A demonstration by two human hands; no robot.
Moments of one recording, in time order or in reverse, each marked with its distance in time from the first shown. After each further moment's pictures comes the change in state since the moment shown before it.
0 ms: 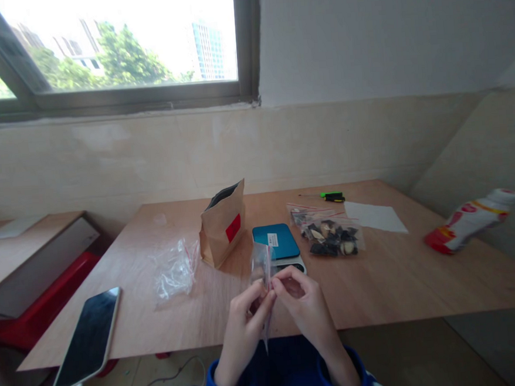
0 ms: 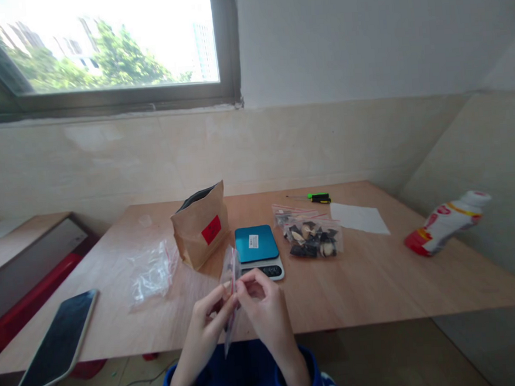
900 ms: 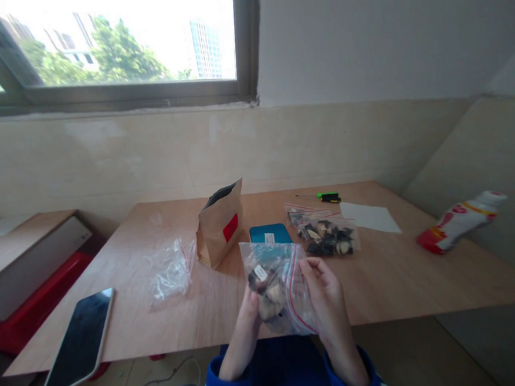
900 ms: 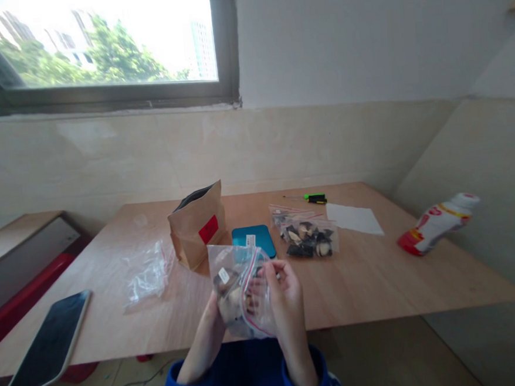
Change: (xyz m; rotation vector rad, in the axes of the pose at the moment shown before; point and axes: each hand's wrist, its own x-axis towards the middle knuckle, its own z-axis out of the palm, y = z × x) left_hand 0.006 -0.042 0.017 -0.667 0.004 -0.156; right_hand 0.009 0.003 -0.021 0.197 0.359 0.135
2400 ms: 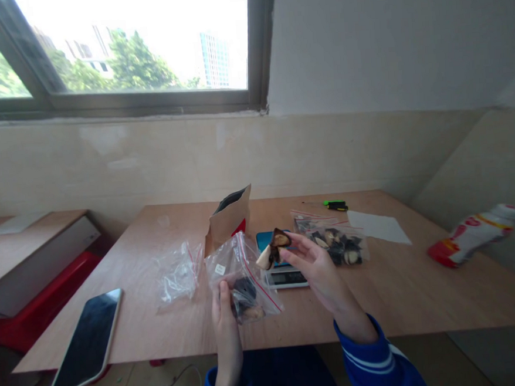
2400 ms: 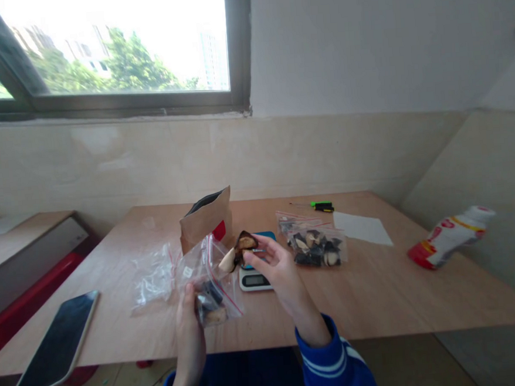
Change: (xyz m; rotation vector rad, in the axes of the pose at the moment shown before) left_hand 0.004 0.026 -0.017 0.182 0.644 0.239; right_hand 0.045 -0.026 0.024 0.035 -0.432 -0.059
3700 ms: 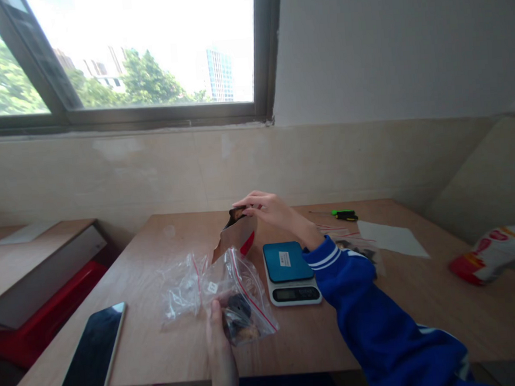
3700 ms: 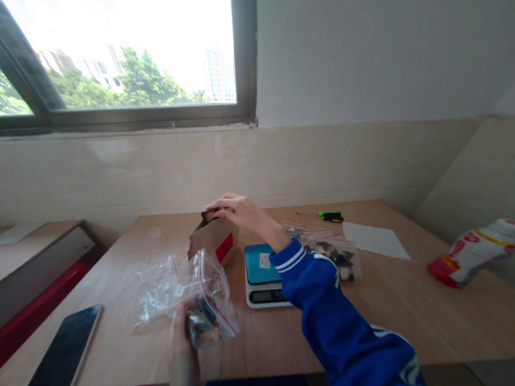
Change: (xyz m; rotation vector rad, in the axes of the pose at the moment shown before) left_hand 0.015 -0.007 -0.022 -0.005 0.039 0.006; right_hand 0.147 -0.043 0.048 -0.756 -0.587 -0.722
